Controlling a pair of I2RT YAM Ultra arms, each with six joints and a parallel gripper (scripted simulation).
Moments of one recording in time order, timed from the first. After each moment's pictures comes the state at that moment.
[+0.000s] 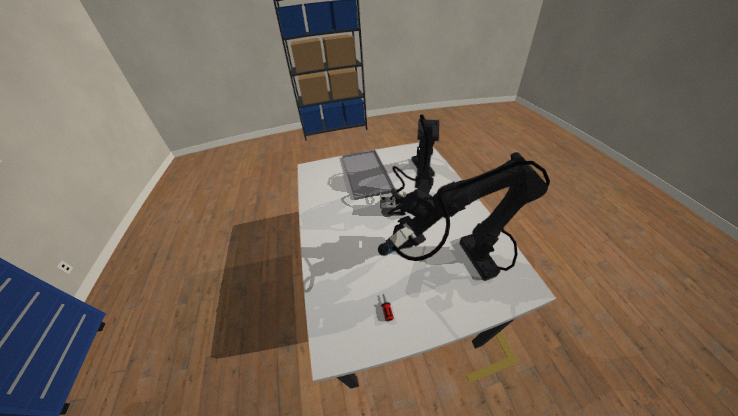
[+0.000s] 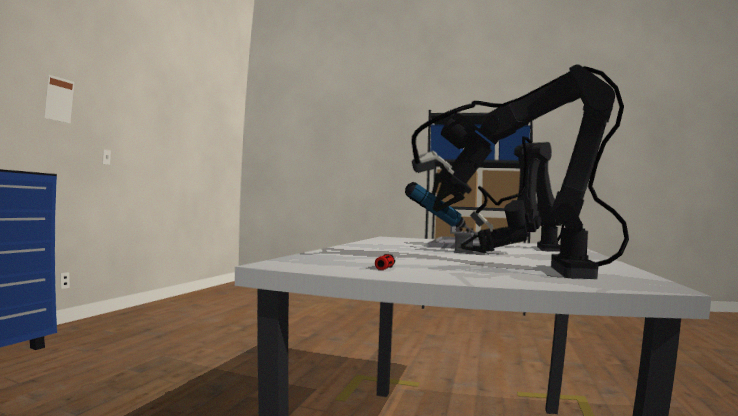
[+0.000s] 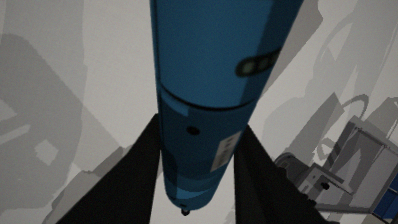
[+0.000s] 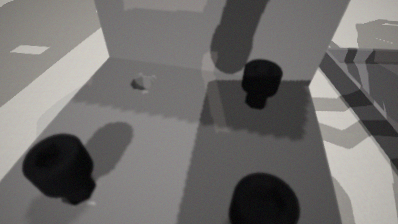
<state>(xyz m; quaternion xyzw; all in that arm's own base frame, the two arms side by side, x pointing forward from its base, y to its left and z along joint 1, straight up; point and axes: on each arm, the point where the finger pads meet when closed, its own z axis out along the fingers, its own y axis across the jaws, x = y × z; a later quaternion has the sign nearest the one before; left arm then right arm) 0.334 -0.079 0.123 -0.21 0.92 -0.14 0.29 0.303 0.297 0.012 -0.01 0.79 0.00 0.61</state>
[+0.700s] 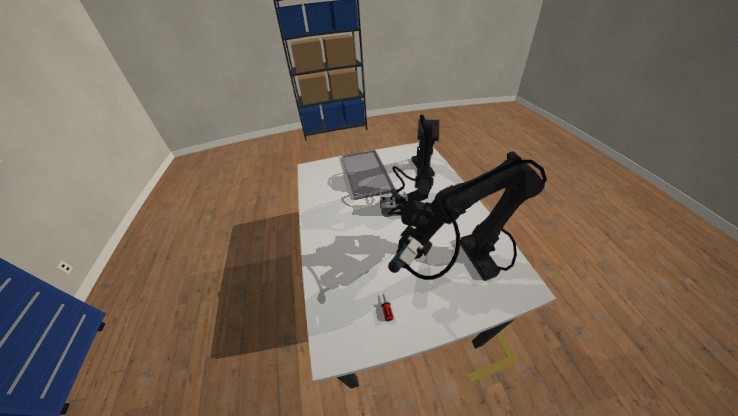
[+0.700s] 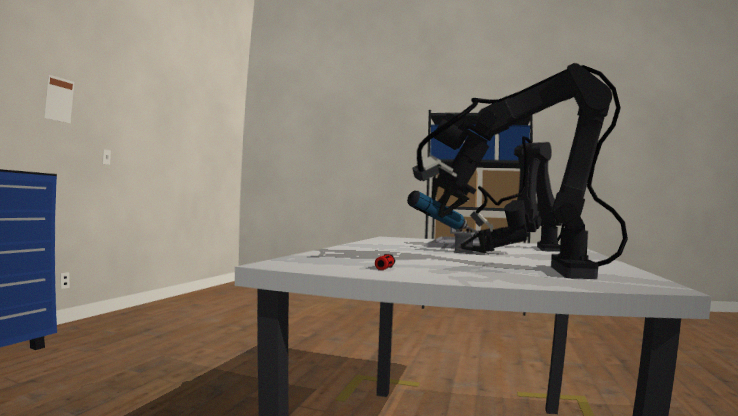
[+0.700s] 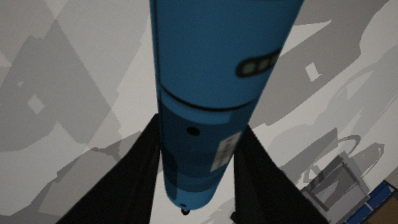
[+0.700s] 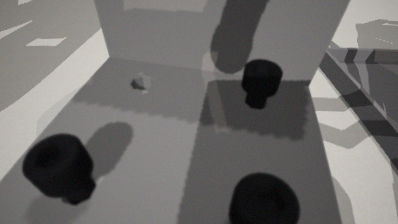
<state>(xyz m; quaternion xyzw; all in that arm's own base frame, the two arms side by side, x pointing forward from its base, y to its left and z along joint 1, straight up) 0.323 -0.036 0.110 -0.34 0.91 -0.11 0.23 0.303 0.297 0.012 -0.01 0.79 0.00 0.61</state>
